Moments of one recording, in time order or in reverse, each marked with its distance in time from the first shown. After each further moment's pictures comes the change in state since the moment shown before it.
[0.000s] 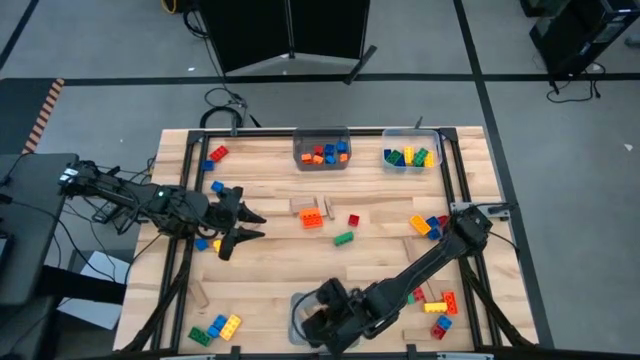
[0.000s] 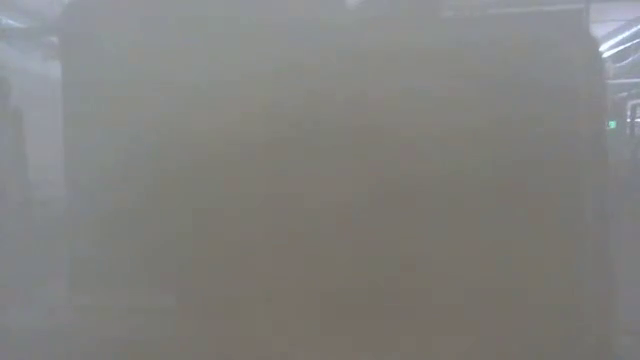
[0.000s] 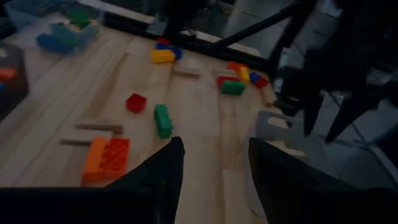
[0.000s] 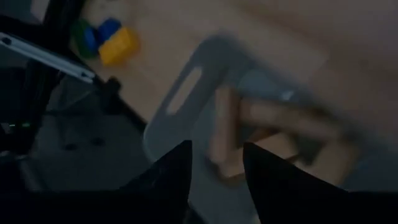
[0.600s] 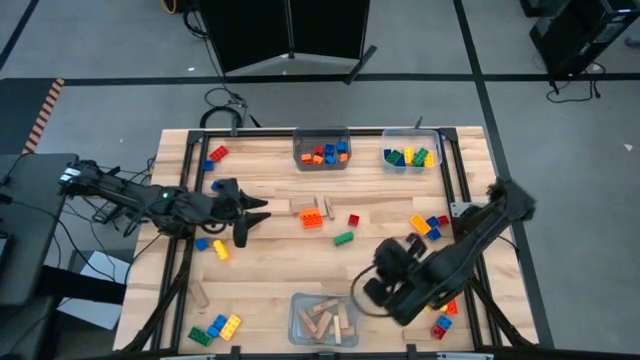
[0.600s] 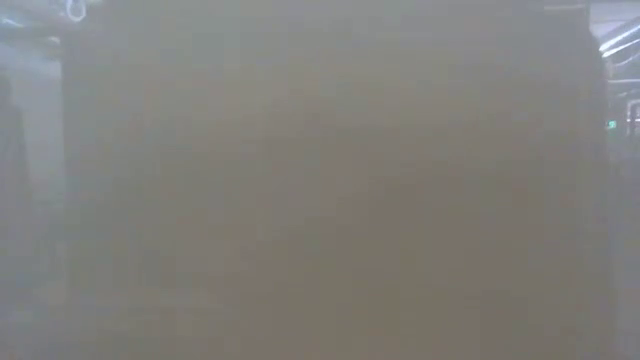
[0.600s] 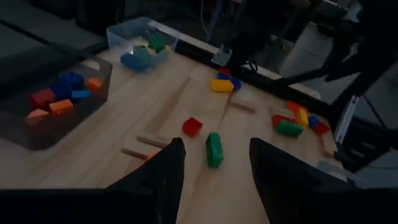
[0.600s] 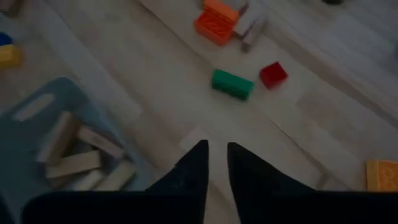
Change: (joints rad) left arm 0.000 0.048 0.000 0.052 -0.289 -0.111; right arm 0.072 -0.453 -0.358 -0.451 0.270 -0.148
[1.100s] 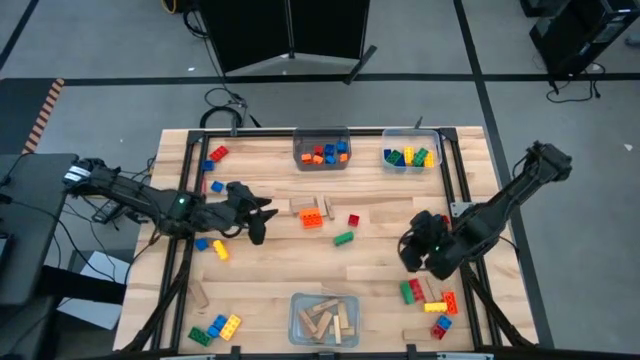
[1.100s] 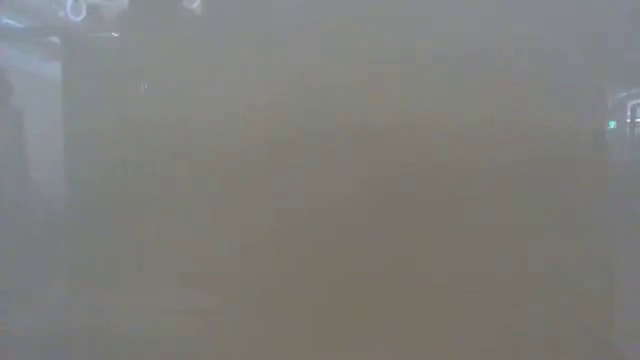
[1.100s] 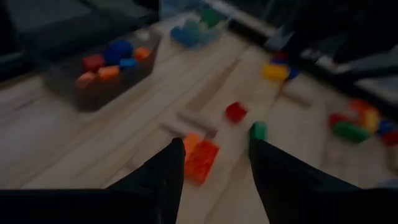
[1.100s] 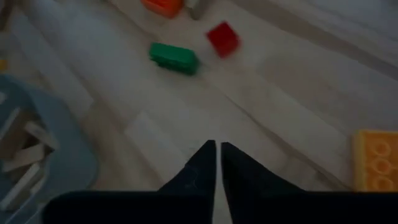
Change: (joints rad) left arm 0.000 0.178 0.060 -0.112 -0.153 -0.186; right arm 0.000 -0.616 -0.845 0.436 -0.027 0.051
